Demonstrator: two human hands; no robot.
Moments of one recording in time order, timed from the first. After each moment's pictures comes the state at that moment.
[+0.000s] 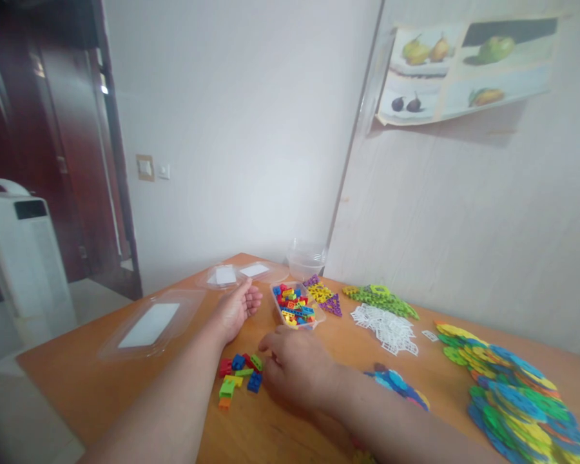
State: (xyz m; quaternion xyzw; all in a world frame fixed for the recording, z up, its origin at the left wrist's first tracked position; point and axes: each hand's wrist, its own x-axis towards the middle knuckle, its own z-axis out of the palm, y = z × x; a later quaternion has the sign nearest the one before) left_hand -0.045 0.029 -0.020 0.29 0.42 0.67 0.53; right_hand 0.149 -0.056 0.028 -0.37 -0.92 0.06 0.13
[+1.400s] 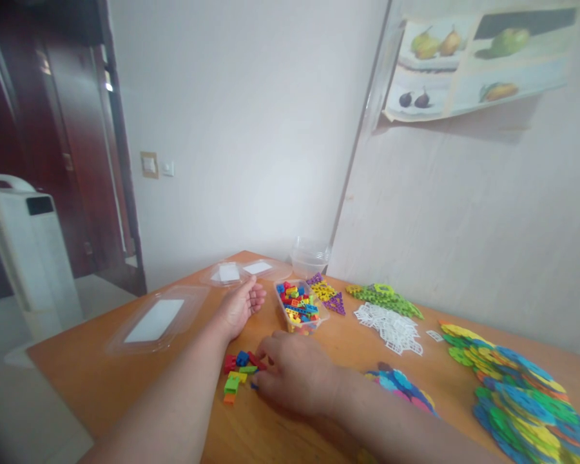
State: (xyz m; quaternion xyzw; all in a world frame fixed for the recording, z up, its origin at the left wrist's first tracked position) left_hand -0.046 0.035 -0.025 0.30 0.42 0.67 0.53; right_hand 0.140 -0.065 0.026 -0.36 -0.91 0.13 0.12
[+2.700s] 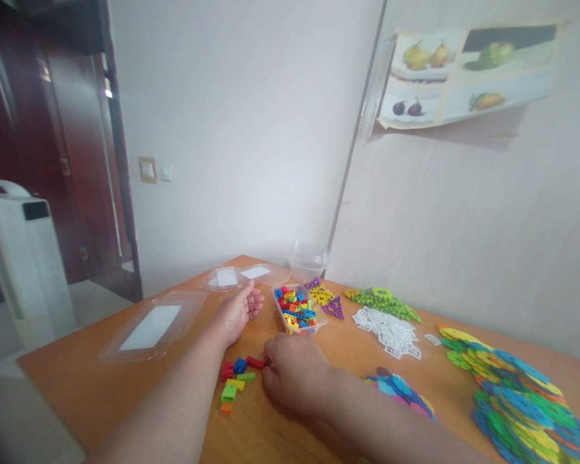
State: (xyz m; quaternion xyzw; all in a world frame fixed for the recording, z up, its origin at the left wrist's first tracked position) left_hand -0.045 0.029 -0.020 0.29 0.43 0.67 0.53; right_hand 0.137 -0.054 0.019 -0.41 -0.91 0.02 0.07
